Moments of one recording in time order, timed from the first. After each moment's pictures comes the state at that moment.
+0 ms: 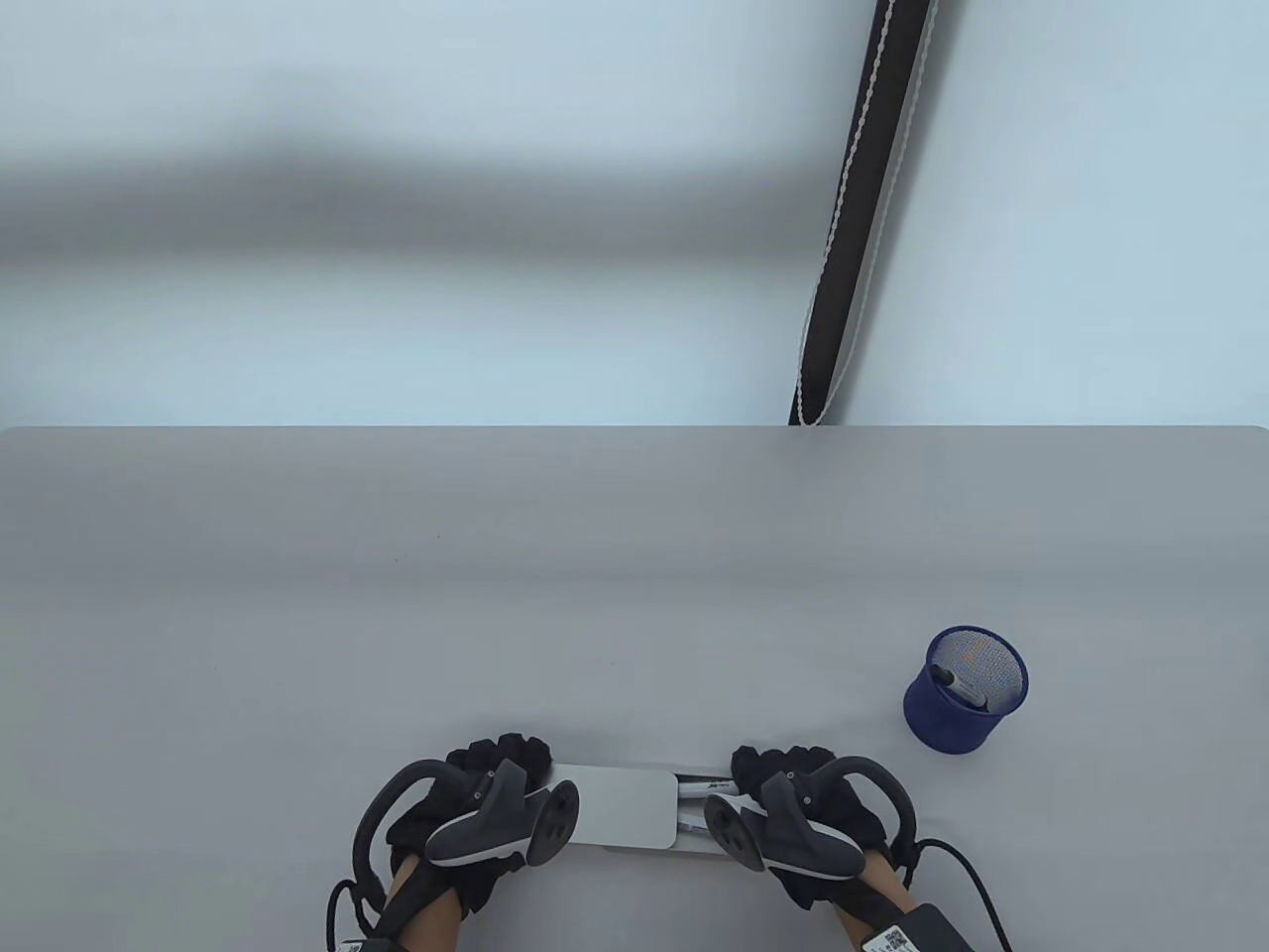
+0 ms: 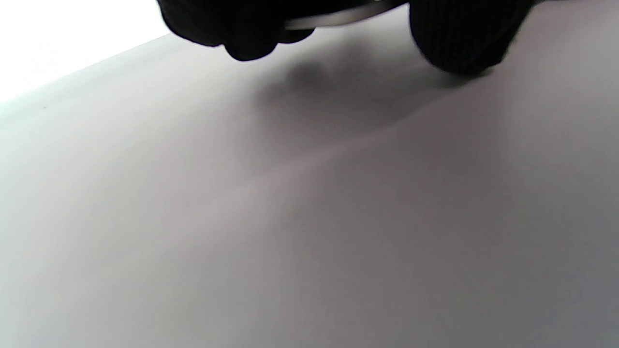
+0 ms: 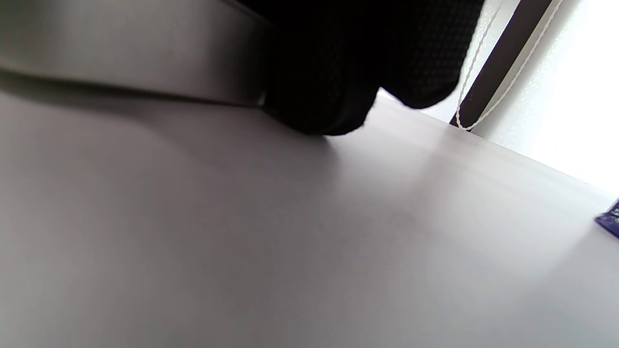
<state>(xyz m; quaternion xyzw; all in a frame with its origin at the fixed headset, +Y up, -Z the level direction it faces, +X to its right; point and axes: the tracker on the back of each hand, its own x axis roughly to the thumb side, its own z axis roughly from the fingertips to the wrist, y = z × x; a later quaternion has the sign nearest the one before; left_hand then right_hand) -0.145 -0.763 -0.262 -0.18 -0.20 -0.18 0.95 0.105 -0.774 -0.270 -0.21 0.02 -0.96 0.17</state>
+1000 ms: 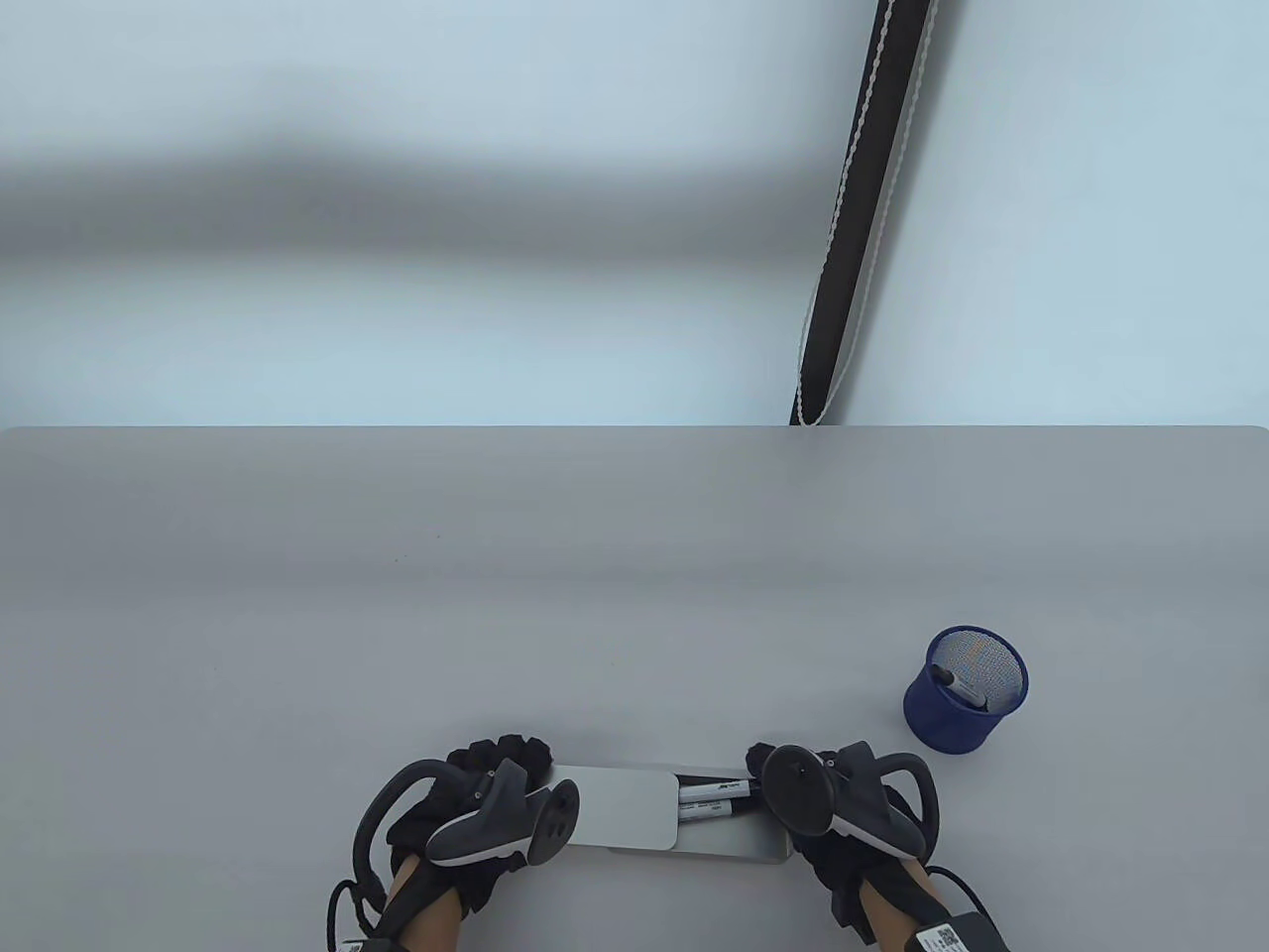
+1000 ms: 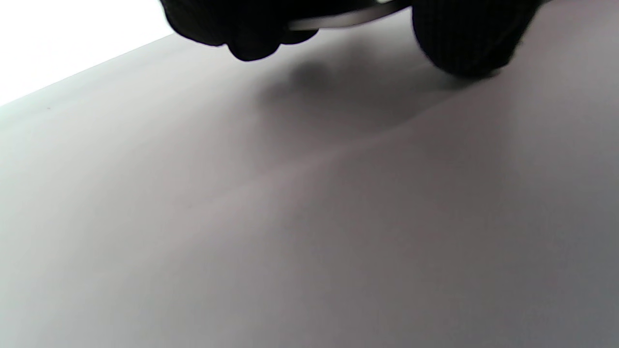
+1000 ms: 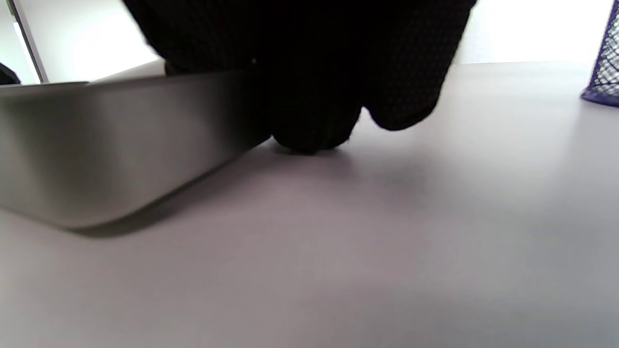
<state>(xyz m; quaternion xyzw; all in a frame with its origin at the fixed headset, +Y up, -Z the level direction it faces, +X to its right) -0.144 -0.762 -0.263 -0.18 -0.20 -0.18 0.95 0.150 -0.765 -0.280 -0.13 -0.03 -0.99 -0.05</state>
